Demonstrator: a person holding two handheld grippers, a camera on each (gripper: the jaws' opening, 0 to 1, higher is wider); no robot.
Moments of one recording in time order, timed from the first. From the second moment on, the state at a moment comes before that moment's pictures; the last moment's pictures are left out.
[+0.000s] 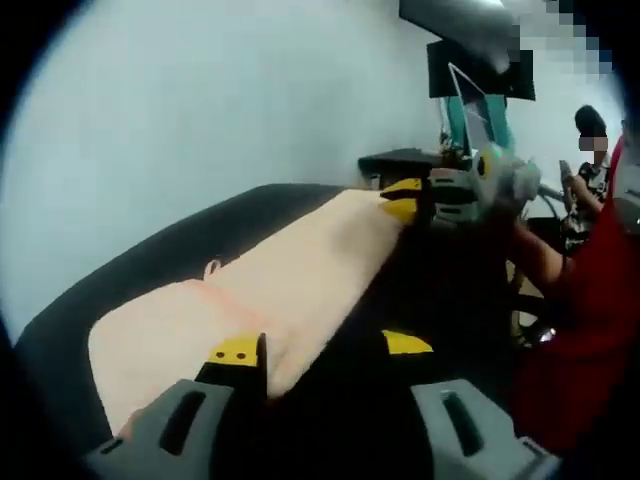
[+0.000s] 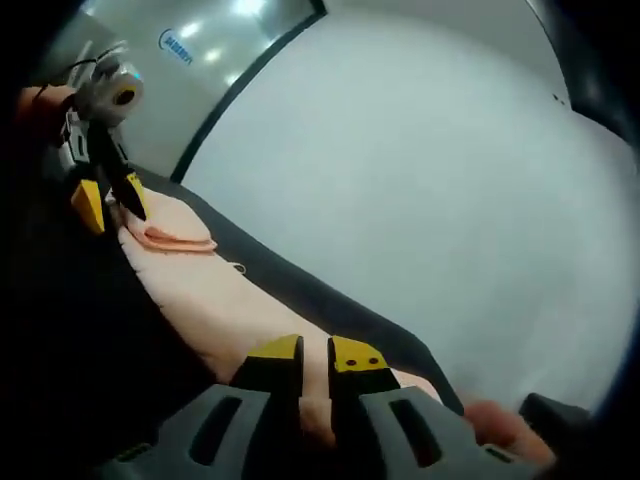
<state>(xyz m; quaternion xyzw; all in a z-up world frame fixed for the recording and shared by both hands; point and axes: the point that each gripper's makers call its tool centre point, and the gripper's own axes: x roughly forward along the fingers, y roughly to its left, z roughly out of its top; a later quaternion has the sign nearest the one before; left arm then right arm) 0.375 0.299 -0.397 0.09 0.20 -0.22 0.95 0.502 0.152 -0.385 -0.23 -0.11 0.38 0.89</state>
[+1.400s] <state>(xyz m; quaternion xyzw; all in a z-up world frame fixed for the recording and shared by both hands) 0.408 0.505 -0.341 0.14 -0.01 -0.03 0.99 0.574 -0.014 -0.443 0.22 0.24 0.08 0.94</state>
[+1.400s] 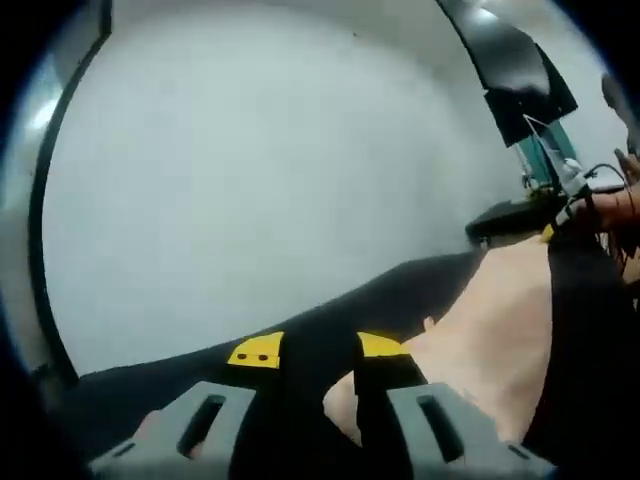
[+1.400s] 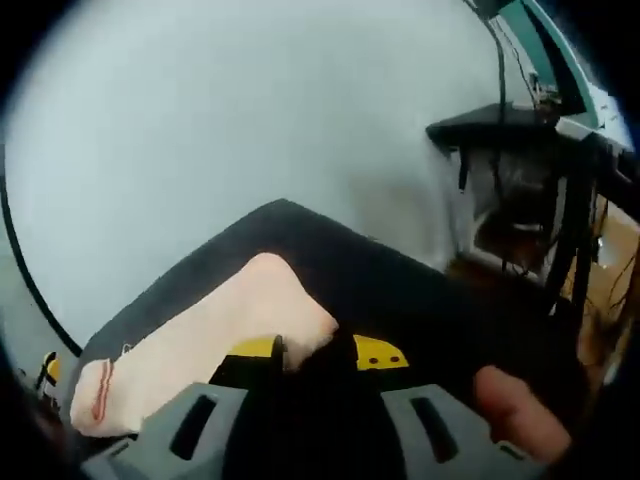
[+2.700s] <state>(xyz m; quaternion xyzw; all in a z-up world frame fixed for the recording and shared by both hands) 0.412 0.532 -0.369 0.11 0.06 0.00 0.99 0.479 0.251 -0.370 -0.10 0.02 0.41 0.91</state>
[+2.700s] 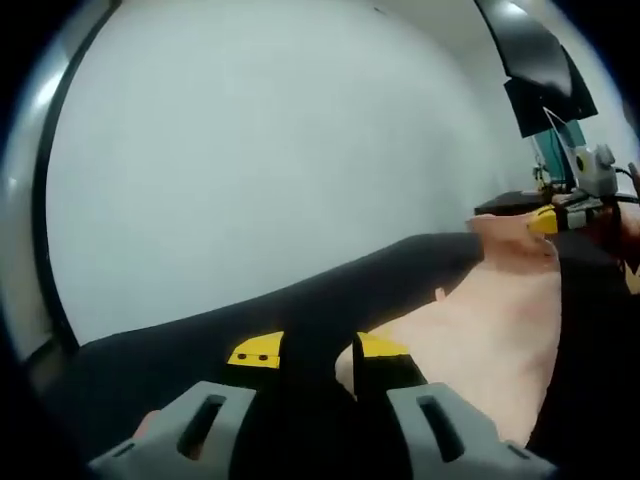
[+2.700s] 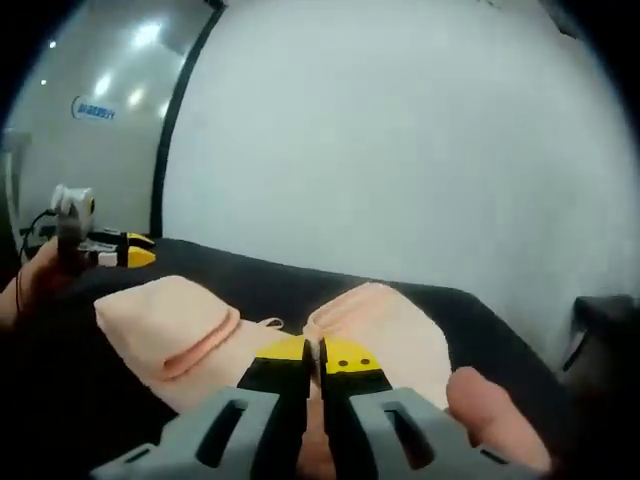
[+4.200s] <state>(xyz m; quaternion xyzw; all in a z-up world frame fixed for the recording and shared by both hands) 0.416 0.523 -0.391 0.01 0.08 -0.05 1.00 0.553 0.331 -0.411 -0.27 0.13 0.63 0.72</state>
